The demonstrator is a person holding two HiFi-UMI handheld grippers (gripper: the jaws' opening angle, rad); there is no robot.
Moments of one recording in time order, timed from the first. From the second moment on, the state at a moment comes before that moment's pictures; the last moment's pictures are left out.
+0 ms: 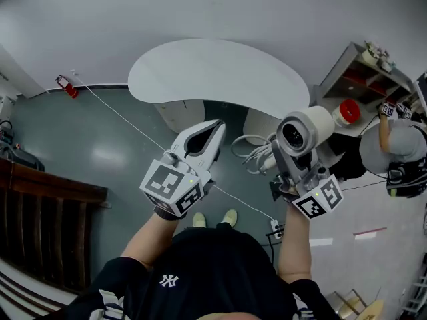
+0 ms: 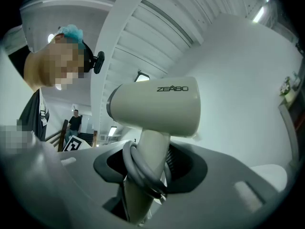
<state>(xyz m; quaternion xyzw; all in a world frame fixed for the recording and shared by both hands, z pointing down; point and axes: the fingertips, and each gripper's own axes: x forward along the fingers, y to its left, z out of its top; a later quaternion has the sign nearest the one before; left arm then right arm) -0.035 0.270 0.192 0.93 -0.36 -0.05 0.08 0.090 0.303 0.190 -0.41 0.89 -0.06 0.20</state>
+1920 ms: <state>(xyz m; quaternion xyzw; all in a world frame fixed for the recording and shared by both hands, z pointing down) -0.101 0.012 0.254 0.93 -0.35 -0.05 0.09 0.026 0.039 0.259 -0.46 0.86 -0.13 0.17</state>
